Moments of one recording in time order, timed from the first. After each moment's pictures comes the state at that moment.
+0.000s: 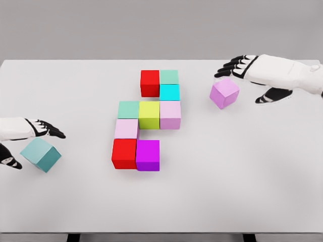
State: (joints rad) left arm -0.49 1.31 -0.73 -1.62 0.14 -0.61 -0.61; right arm -0.66 -0.92 0.50 -1.66 0.20 -0.47 0.61
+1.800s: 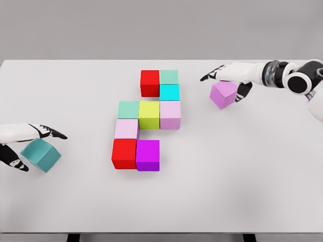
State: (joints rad) left arm -0.48 1.21 -0.77 -1.46 0.13 -0.61 -0.61; right arm -0.96 -0.61 0.90 -1.14 0.41 -0.35 0.61
